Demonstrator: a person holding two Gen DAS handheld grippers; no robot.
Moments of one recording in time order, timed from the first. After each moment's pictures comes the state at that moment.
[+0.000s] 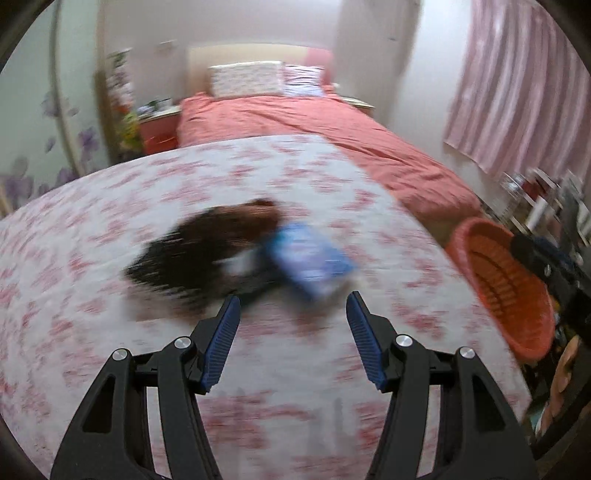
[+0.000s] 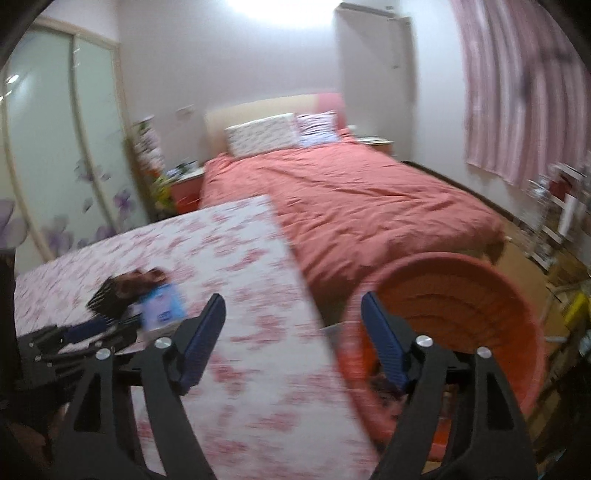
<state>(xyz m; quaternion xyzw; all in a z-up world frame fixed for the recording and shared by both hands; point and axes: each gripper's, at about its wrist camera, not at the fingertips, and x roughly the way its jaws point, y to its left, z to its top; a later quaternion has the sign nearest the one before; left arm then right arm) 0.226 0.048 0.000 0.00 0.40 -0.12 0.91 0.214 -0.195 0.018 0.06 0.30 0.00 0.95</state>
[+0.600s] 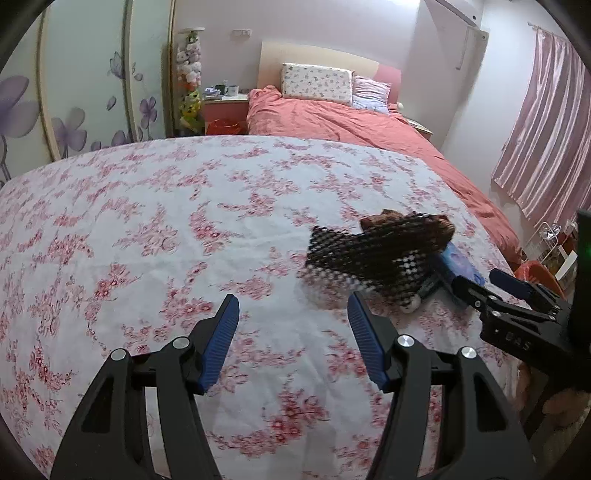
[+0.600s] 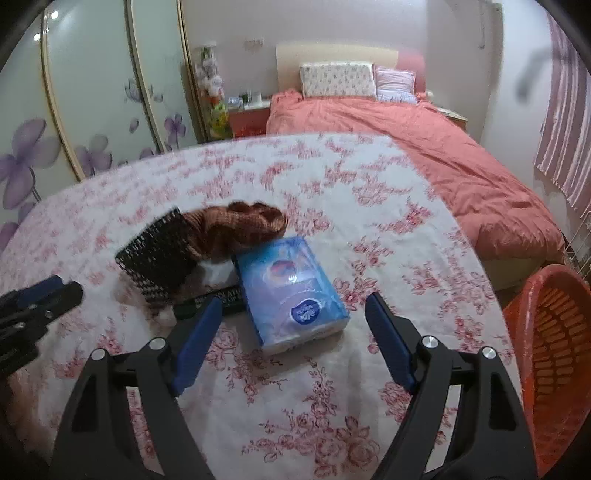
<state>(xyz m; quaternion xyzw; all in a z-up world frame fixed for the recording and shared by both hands) 0.228 0.173 -0.011 -0.06 0.40 -0.03 0.92 0.298 -0.076 -0.040 0.00 0.41 0.09 0.91</state>
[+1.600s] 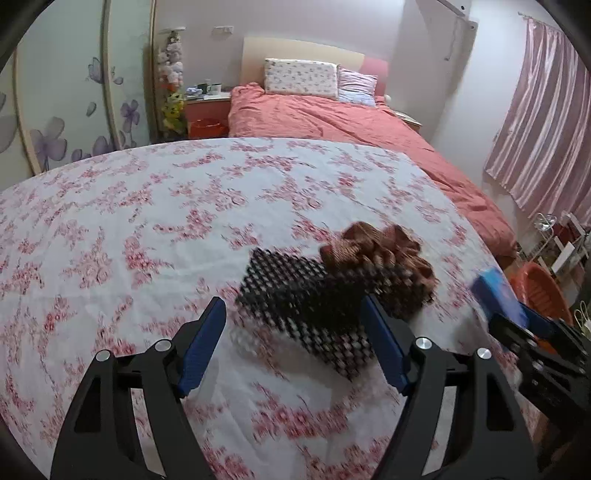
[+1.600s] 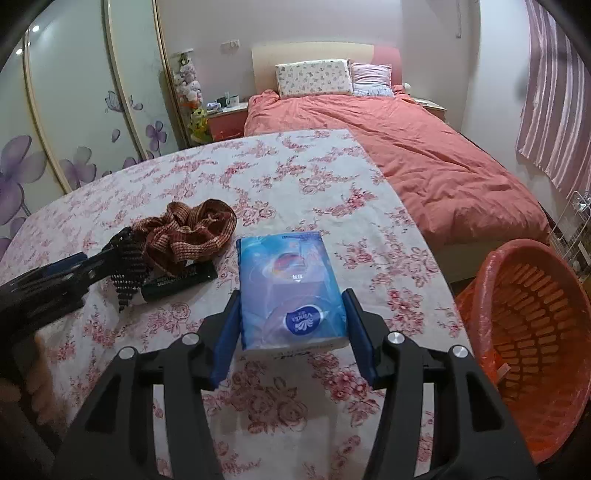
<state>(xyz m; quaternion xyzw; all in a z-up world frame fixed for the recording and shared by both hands) 0.269 0.129 -0.015 -0.05 0.40 -0.05 0.91 0.268 -0.126 -0.024 0.02 0.40 0.05 0.92</state>
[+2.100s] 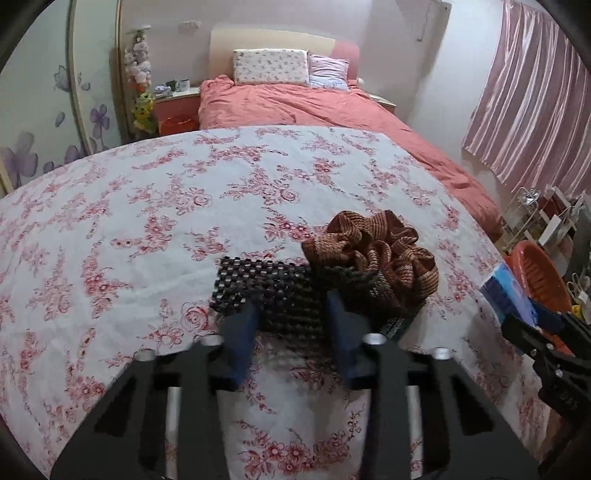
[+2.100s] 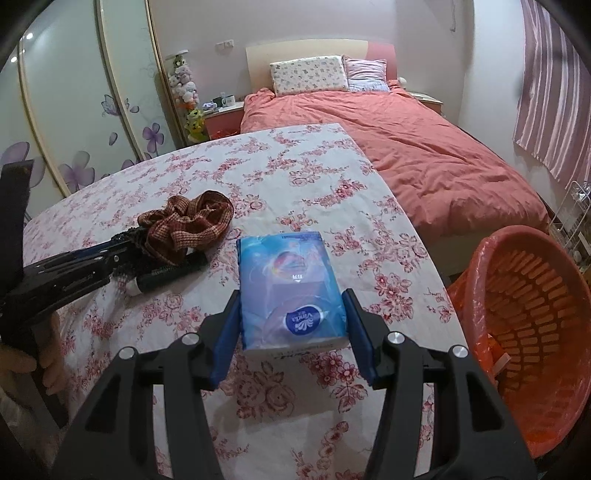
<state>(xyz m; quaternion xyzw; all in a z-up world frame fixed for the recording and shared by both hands) 0.289 0.120 -0.028 -0.02 0.42 -0.11 0.90 0.262 -0.133 -0.028 0.04 0.40 0.04 0.91</state>
